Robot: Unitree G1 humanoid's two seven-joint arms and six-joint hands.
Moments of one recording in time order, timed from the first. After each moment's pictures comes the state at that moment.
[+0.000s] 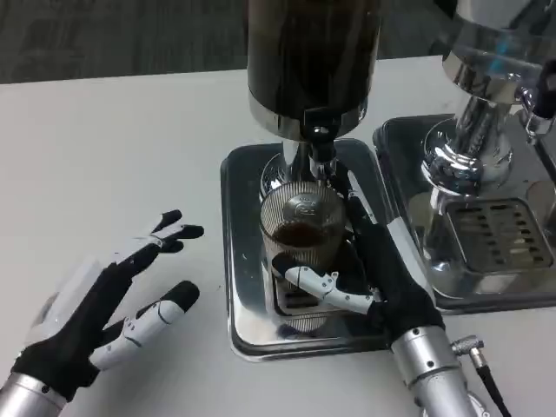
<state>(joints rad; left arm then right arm) 0.07 0.46 0.05 0.52 0.29 -0.87 -0.09 -0.15 -0.01 0.19 0.55 -0.30 -0.48 -0.15</state>
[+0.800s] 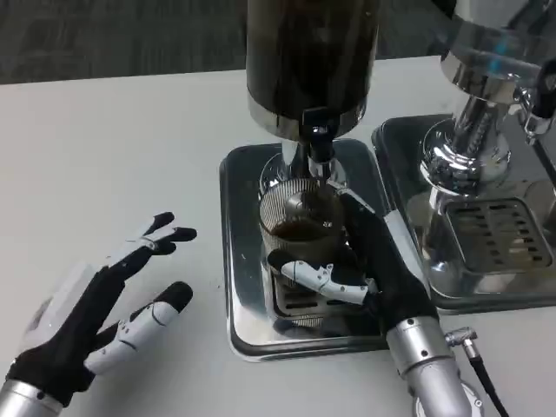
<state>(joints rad) 0.09 0.46 0.05 0.51 0.29 -0.87 -0.06 -0.21 0.00 0.19 0.63 -0.28 -0.50 -0.17</state>
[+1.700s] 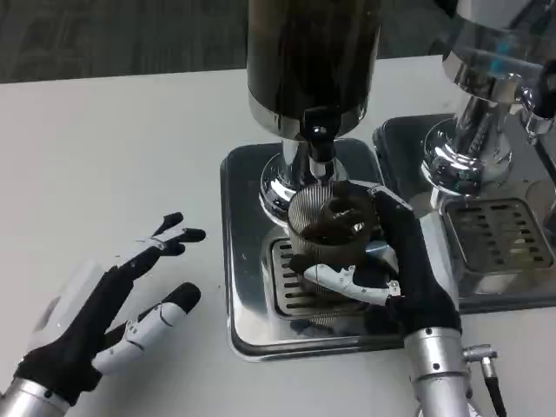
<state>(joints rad) 0.08 0.46 0.03 0.51 0.29 -0.87 -0.06 -0.16 0.00 0.18 0.61 -0.40 -0.54 -0.42</state>
